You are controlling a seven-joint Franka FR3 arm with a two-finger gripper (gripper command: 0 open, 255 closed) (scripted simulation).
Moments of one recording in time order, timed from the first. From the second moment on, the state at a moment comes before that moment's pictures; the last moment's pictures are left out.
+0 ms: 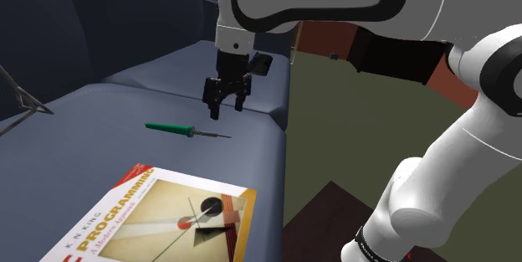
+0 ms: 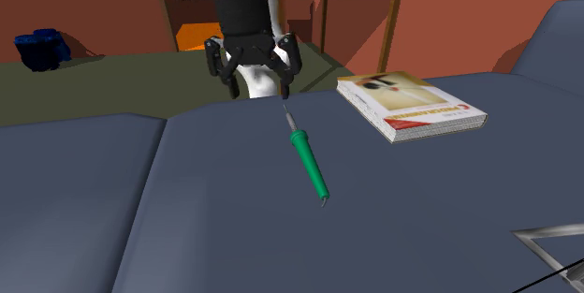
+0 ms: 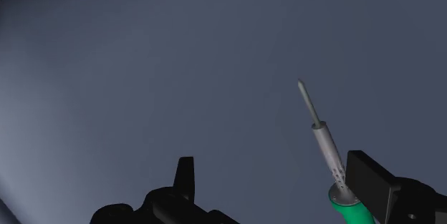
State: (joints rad) arm 0.16 -0.16 0.27 -1.90 0.15 1.71 0.22
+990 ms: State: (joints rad) arm 0.22 0.08 0.34 -1.73 0.11 1.75 0.33
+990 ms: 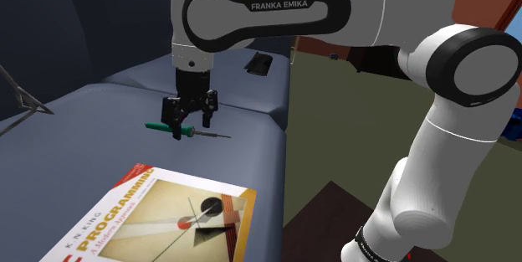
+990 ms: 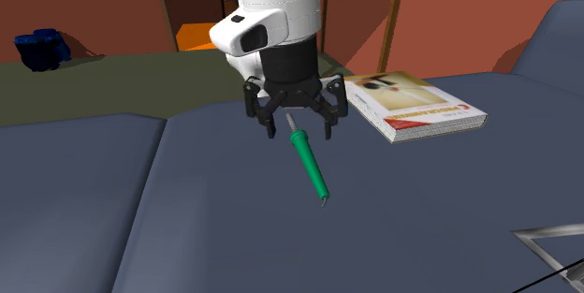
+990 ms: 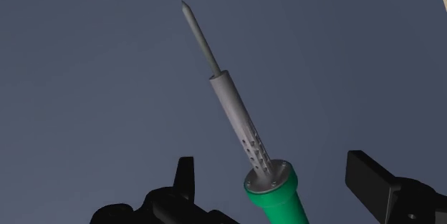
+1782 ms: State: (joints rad) arm 0.22 0.08 0.34 -1.72 0.11 1.74 0.33
